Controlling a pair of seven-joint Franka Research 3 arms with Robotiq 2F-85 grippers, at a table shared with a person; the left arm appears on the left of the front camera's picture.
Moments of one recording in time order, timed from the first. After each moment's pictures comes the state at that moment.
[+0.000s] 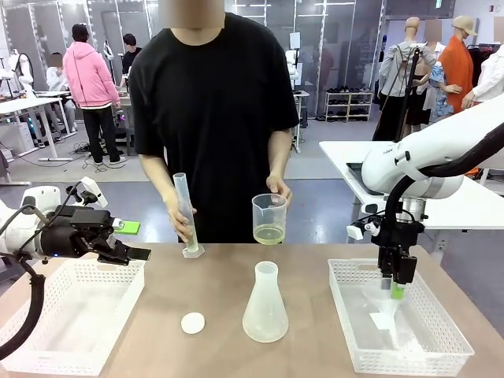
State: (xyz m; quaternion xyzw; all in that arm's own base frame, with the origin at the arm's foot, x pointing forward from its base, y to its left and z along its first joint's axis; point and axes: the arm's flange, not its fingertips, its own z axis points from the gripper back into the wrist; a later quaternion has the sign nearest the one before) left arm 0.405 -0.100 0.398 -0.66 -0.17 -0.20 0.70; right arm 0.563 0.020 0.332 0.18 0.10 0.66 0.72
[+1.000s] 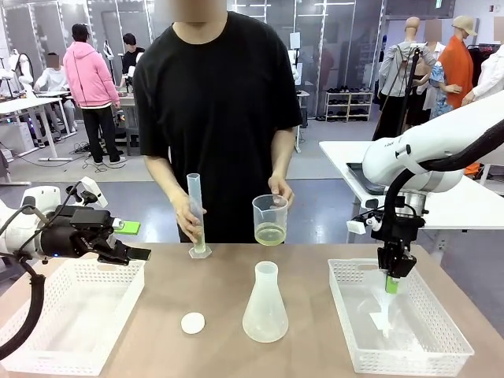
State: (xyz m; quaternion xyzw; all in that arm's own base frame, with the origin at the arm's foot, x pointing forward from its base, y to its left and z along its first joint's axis) left arm 0.405 -0.100 0.398 -0.66 -0.17 -0.20 0.70; right arm 0.565 0.022 0.349 0.20 0.09 0.69 0.69
